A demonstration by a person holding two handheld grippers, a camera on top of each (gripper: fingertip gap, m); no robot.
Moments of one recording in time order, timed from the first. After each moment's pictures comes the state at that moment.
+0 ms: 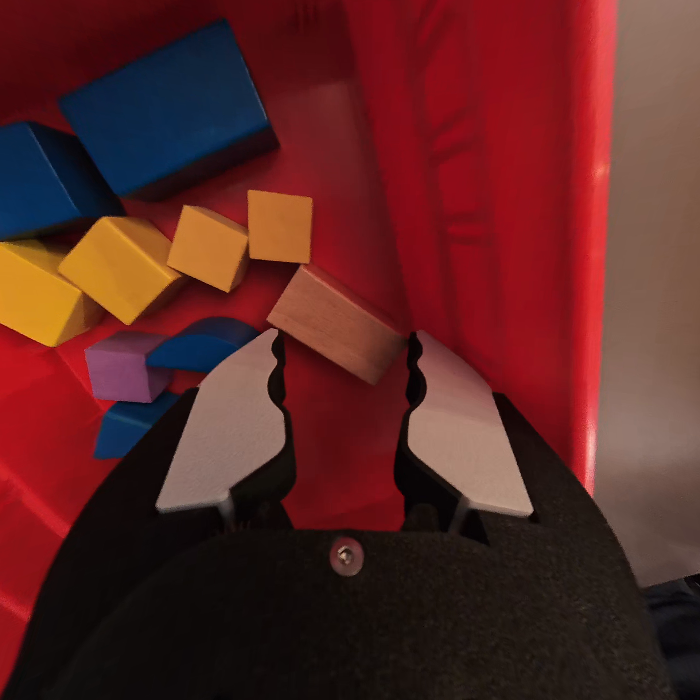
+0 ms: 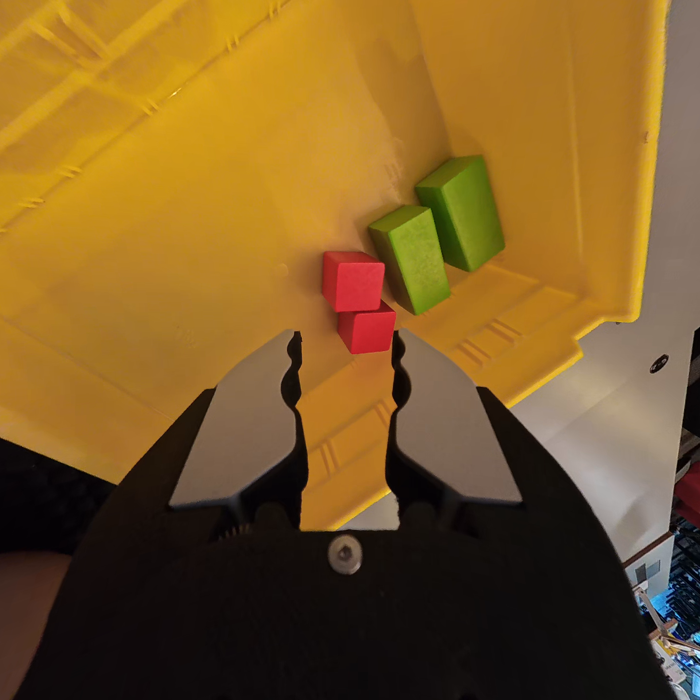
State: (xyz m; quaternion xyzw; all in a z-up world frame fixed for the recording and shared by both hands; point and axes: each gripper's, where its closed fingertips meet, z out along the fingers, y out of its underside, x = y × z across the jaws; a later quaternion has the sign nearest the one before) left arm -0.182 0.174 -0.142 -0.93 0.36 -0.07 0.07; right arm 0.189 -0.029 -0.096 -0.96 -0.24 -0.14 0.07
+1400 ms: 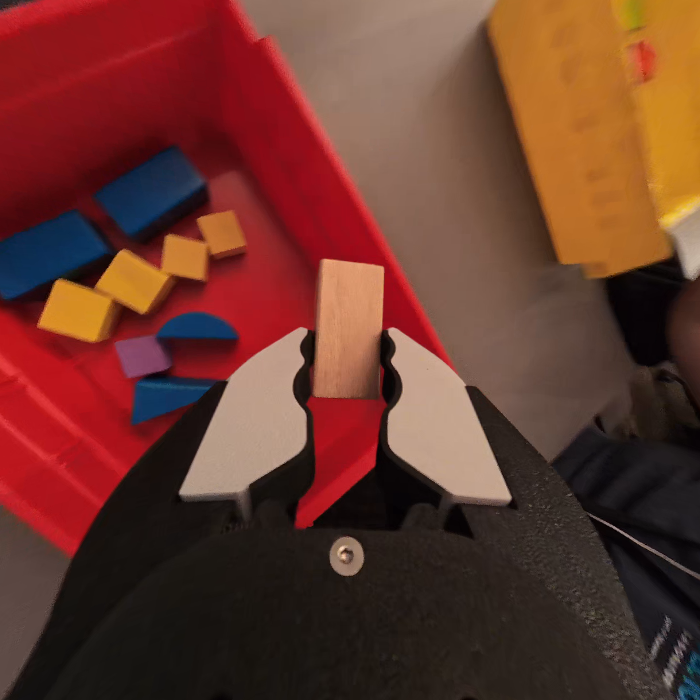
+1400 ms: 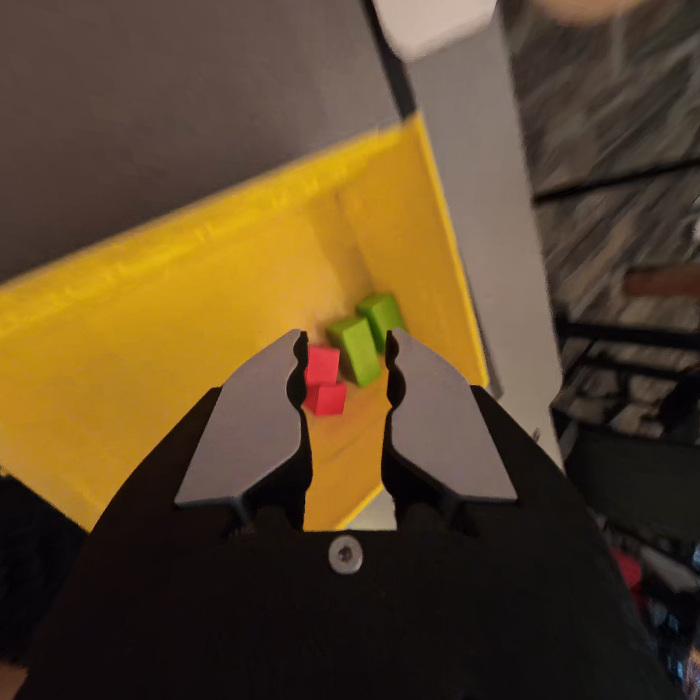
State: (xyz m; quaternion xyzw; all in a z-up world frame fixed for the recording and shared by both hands) left arm -0.194 0.138 -0.034 -0.84 0.46 -0.26 0.12; right arm 0.148 0.011 -0.029 -0.90 -0.31 -0.20 0.25
